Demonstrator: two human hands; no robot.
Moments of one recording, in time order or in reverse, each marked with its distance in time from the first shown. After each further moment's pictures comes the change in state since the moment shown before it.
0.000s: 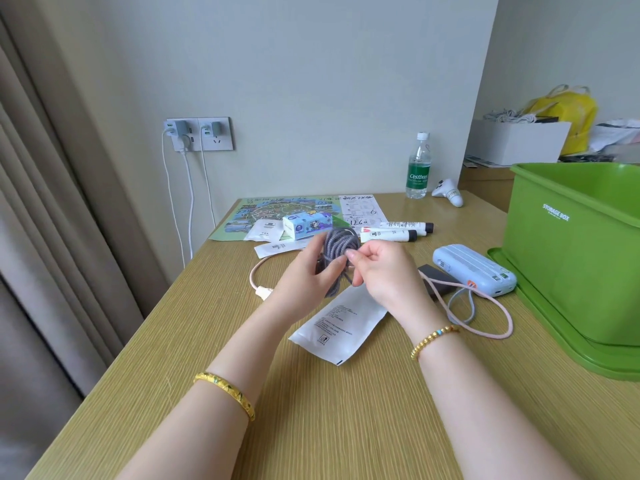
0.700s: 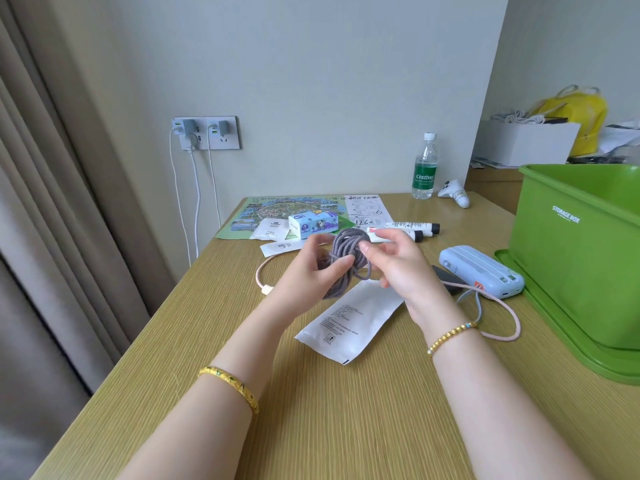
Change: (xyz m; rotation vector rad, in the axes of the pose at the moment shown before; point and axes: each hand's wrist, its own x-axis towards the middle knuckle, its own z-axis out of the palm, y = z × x) left_hand 0.002 -0.004 -0.005 -0.124 -0.010 -0.088; right_hand 0.007 0.004 -0.008 0.380 -0.090 0.150
